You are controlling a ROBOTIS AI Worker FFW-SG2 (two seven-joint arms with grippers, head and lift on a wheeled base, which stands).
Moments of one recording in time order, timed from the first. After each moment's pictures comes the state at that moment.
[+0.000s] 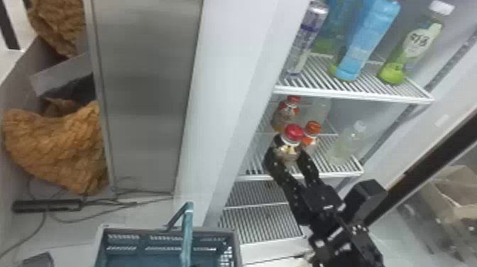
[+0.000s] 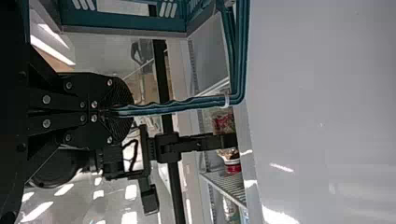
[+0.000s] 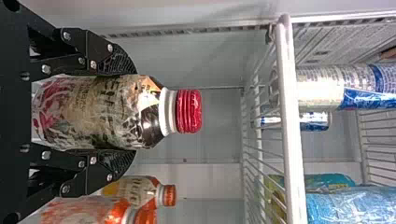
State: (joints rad) left arm 0.50 0.12 -0.04 -2.07 1.30 1.06 -0.27; right arm 0.53 -0.17 -0.18 -2.09 -0.27 0.01 0.22
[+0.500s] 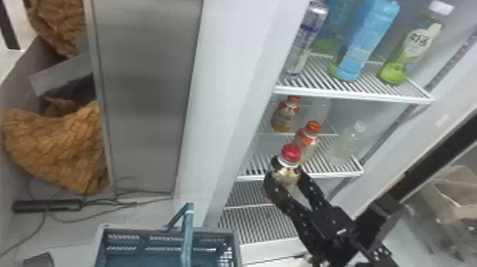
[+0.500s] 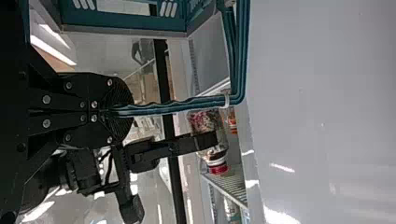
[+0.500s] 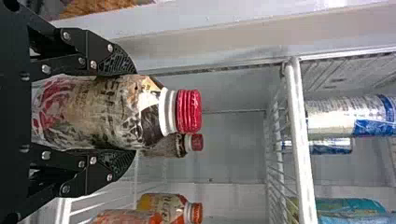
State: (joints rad) left arm 0.50 0.13 -0.05 -2.07 1.30 1.06 -0.27; right arm 0.71 -0.16 -0.24 -2.30 -0.28 0.17 0.31
